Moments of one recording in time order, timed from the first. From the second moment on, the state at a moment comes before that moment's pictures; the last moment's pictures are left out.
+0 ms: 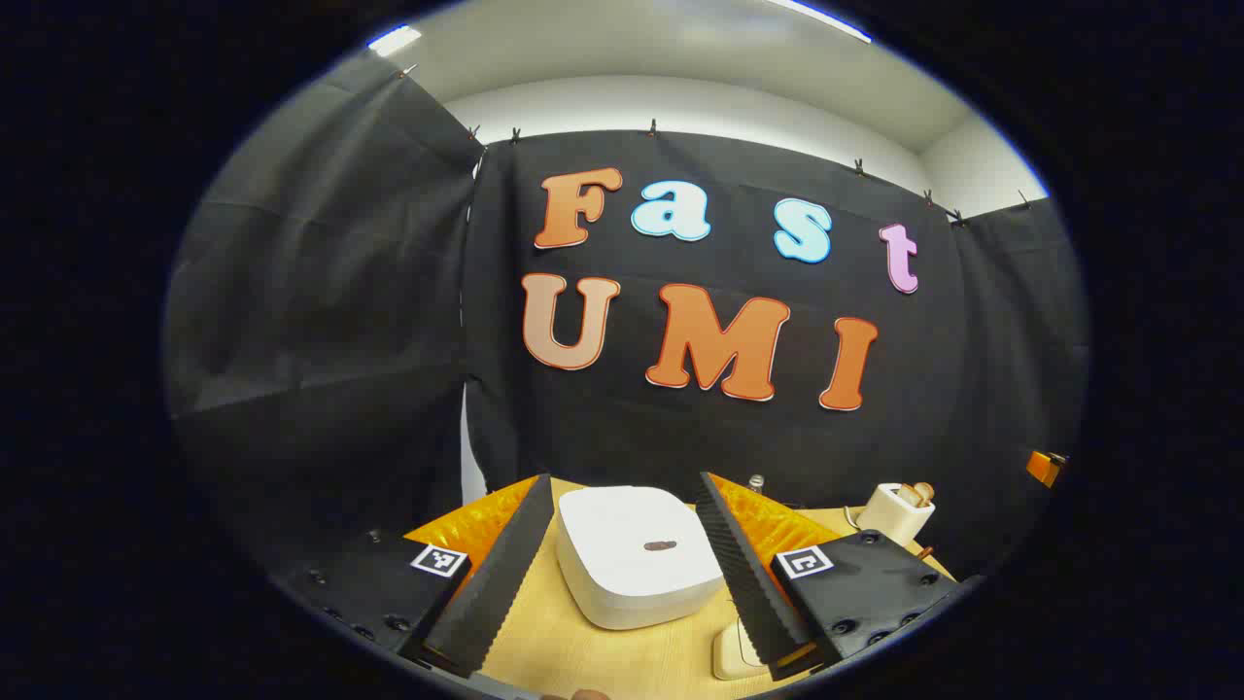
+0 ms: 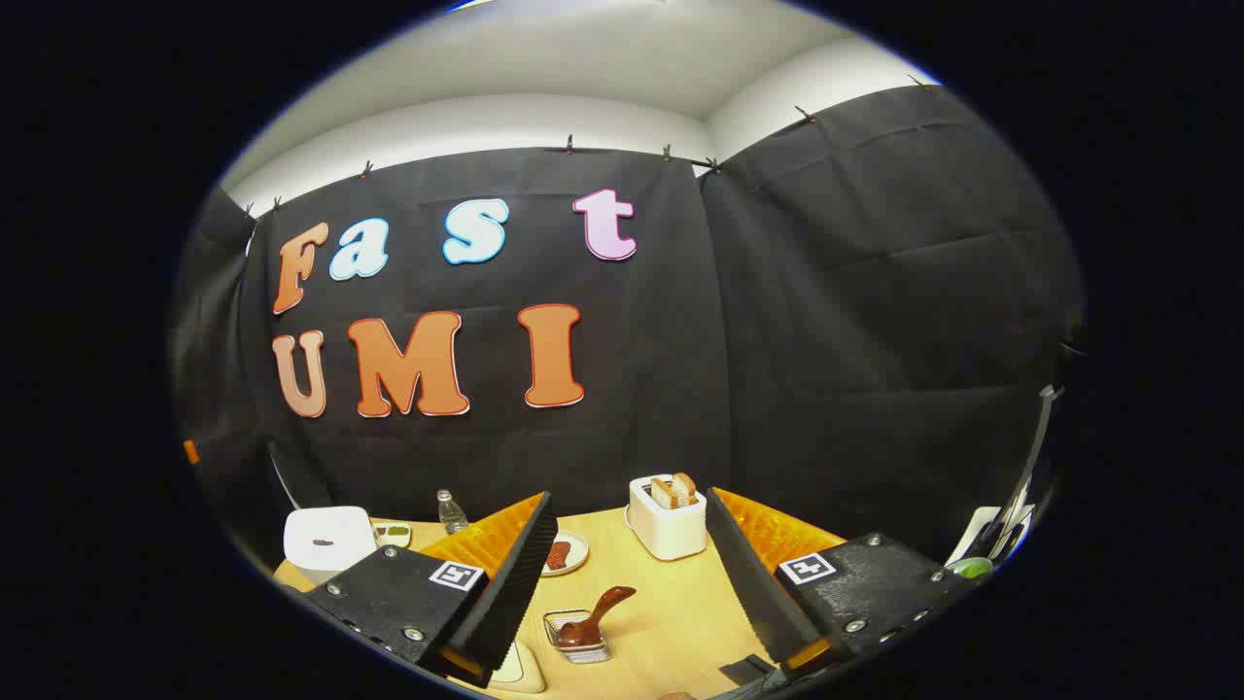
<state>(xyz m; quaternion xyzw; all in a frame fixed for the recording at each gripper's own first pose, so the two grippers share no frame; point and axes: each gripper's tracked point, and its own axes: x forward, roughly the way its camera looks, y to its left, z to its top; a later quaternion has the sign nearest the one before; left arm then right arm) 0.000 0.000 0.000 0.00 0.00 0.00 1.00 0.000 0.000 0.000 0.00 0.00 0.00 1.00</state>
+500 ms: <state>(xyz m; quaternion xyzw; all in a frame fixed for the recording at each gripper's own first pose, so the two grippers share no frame) -0.004 -0.050 -0.005 0.02 0.00 0.01 1.00 0.029 -0.021 0.005 -0.01 0.00 0.04 1.00</state>
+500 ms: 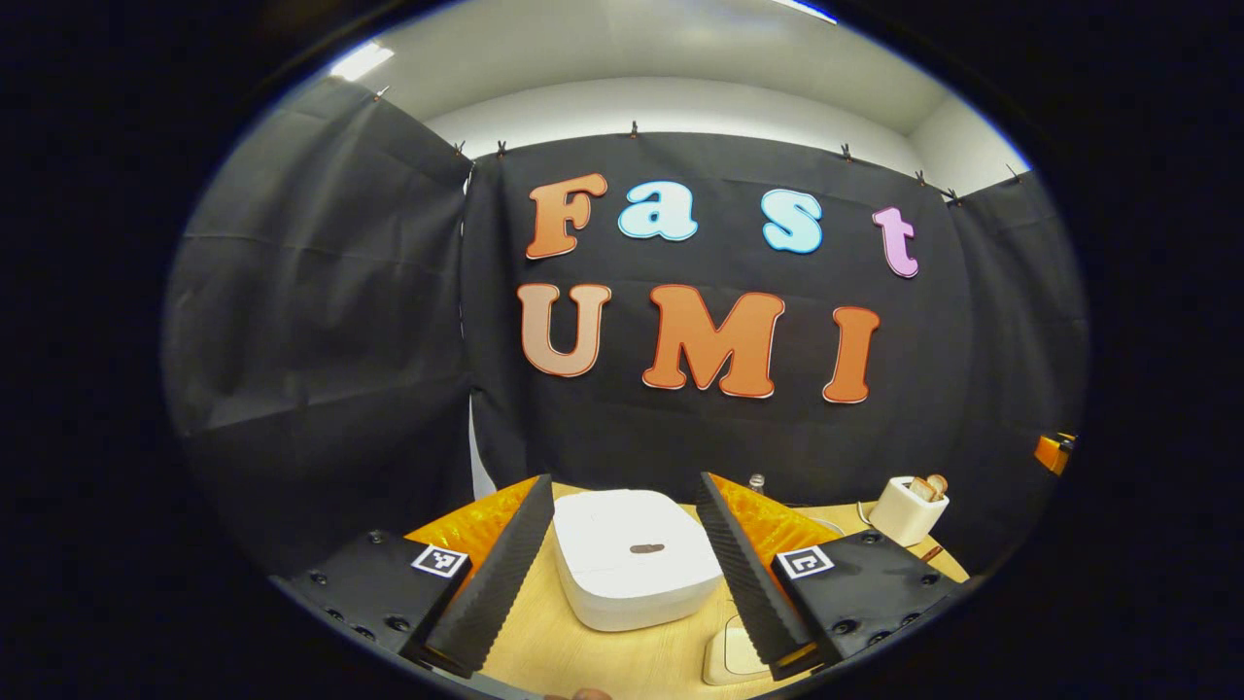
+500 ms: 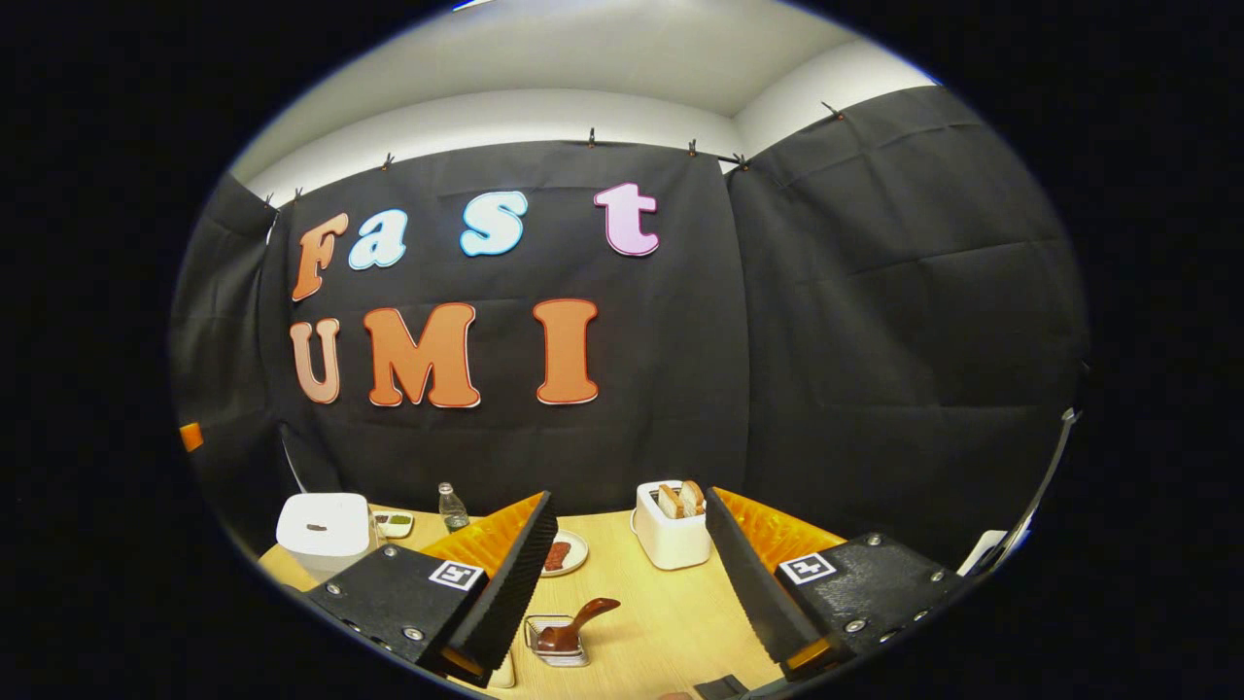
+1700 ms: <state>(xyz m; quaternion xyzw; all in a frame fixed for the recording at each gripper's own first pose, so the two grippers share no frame) 0.039 -0.058 -0.012 0.01 0.03 -0.01 1.00 0.014 -0.038 0.018 -0.02 -0.01 0.00 1.00</state>
